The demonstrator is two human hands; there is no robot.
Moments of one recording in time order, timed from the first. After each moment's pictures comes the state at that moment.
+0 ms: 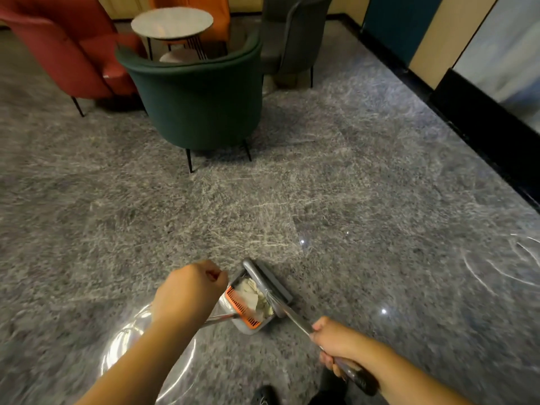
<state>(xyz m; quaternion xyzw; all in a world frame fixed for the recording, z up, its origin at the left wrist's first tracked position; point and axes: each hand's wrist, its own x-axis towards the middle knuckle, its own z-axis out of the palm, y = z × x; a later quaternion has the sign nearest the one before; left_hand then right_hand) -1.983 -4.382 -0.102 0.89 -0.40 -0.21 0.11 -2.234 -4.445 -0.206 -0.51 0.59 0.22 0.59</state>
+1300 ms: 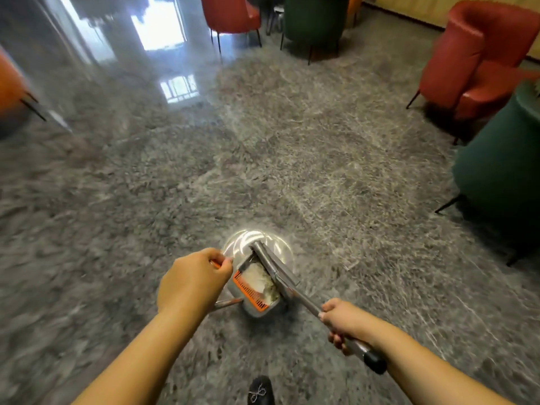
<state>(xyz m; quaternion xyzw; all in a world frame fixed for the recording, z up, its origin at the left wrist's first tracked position) -1.997 -4.021 -0.059 0.95 0.19 -0.08 0.23 -2.011 -4.278 -0.158 -0.73 0.24 0.47 0.44</state>
